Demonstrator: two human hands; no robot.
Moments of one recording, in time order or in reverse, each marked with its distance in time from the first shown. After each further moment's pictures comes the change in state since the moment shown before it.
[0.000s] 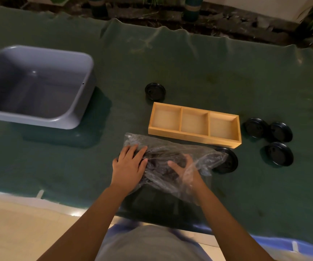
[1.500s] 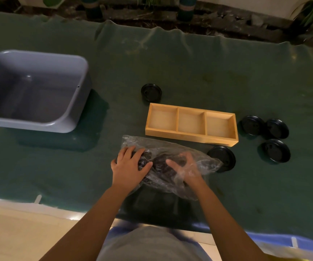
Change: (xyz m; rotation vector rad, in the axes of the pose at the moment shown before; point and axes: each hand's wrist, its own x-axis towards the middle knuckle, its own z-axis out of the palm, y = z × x) left_hand 0.006 0.006 -0.002 -0.039 -0.027 -0.064; right_hand 0.023 0.007 -0.013 -0.458 0.048 -0.125
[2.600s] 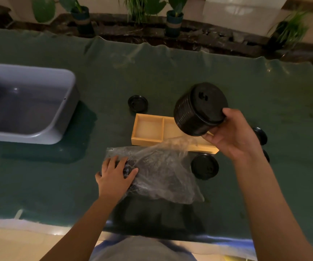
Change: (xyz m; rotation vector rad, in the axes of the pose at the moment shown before) left_hand -0.001 0.011 0.005 0.011 0.037 -0.143; right_hand -0.063 -0.101 -0.169 1.083 -0.166 -0.313
